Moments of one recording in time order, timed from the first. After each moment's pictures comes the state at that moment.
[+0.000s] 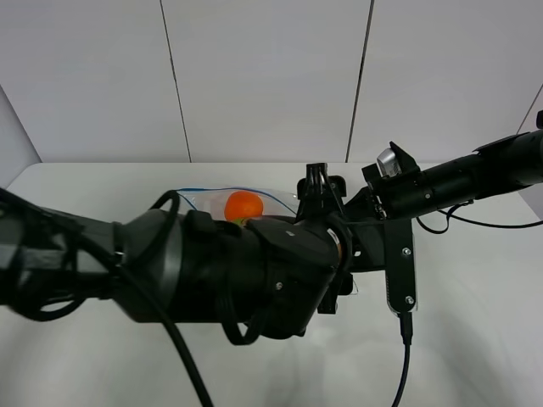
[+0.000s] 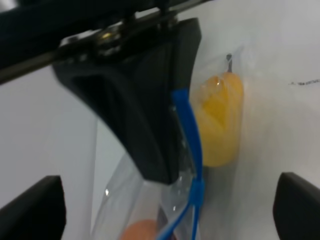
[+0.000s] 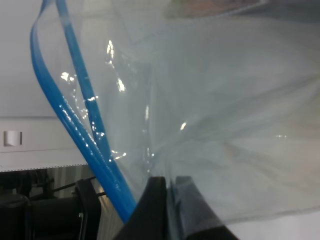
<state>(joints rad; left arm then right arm) -1.17 1.94 -1.23 1.38 0.53 -0.53 0.02 1.98 -1.11 1.26 1.20 -0.90</state>
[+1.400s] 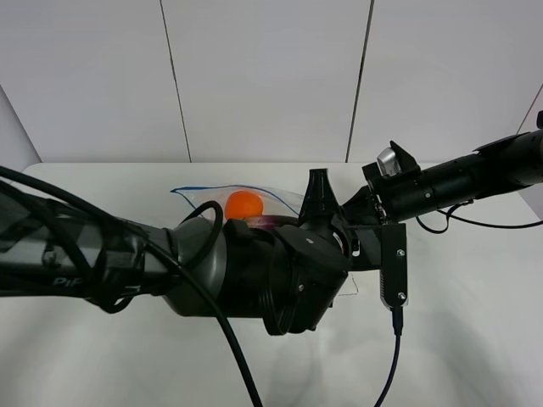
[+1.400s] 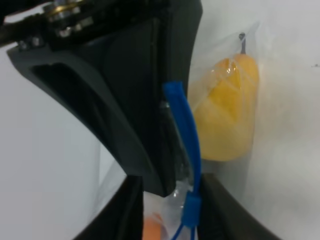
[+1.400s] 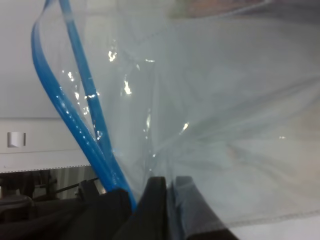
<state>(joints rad) -1.15 2.01 -1.26 1.43 0.56 -0.55 0.02 1.98 -1.11 1.27 1.20 -0.90</state>
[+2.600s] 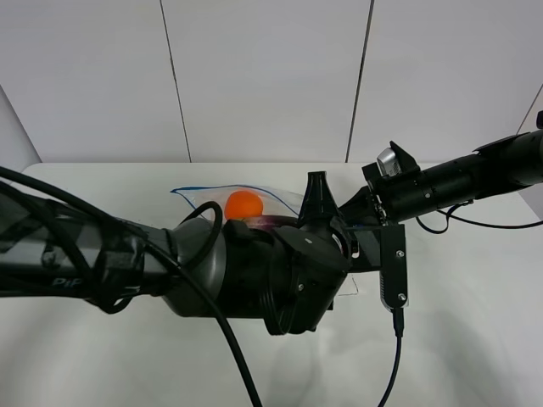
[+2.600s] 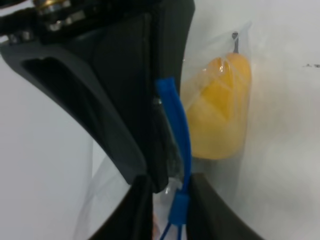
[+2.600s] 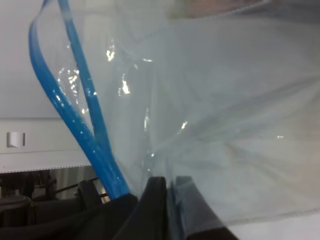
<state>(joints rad) -1.15 2.01 -1.26 1.41 0.55 -0.55 0.02 1.98 -1.11 1.27 1.20 -0.90</state>
